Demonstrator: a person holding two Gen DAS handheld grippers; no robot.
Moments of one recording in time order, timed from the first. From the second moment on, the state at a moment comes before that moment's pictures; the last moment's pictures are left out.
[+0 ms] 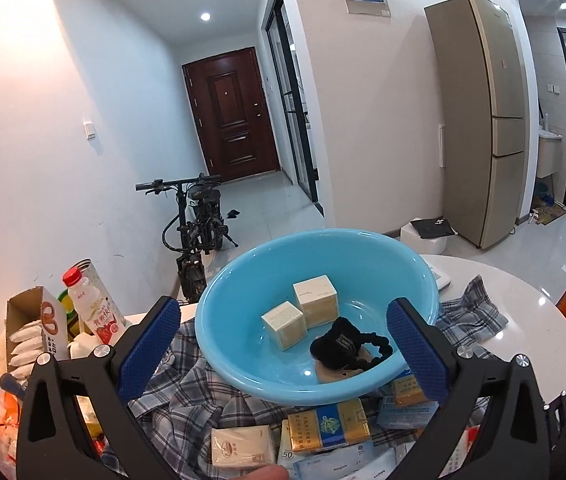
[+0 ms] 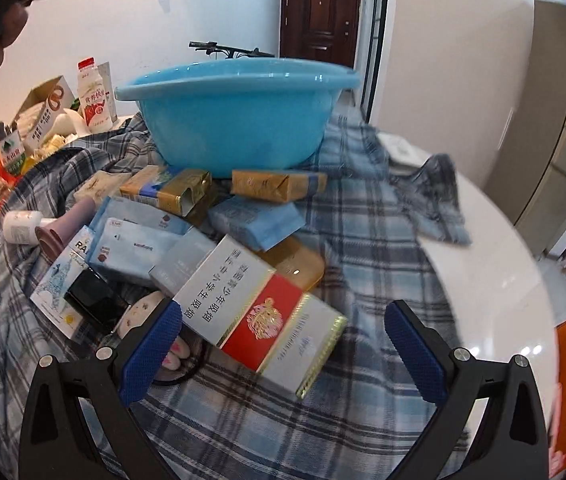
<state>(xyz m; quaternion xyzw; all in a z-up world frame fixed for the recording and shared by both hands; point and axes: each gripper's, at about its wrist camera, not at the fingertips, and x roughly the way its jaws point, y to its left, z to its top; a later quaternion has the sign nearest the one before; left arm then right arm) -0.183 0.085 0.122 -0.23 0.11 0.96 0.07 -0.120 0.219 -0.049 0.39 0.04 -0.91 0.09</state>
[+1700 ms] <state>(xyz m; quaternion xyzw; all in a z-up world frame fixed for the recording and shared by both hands) -0.187 0.075 0.122 -0.24 0.10 0.96 0.07 -0.124 0.181 -0.066 0.40 0.04 -0.90 0.14</state>
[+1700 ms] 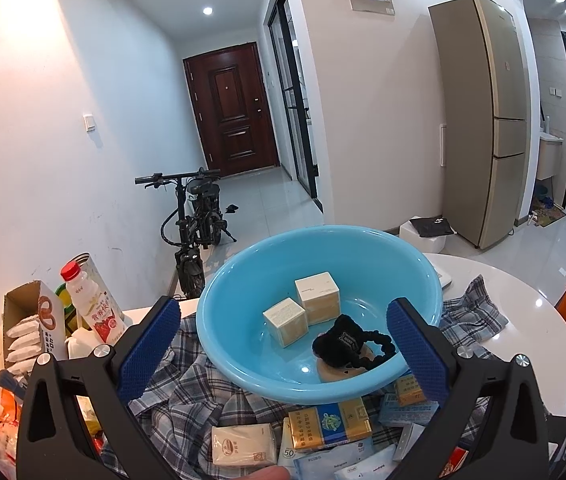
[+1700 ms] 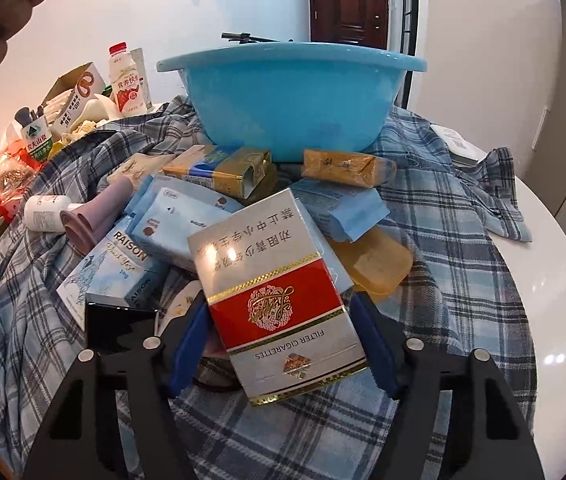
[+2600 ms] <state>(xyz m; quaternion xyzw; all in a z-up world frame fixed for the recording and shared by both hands) -0.081 0.049 0.082 -0.22 0.17 0.96 0.02 -0.079 0.220 -0.042 0.35 -0.02 -0.93 0.12</state>
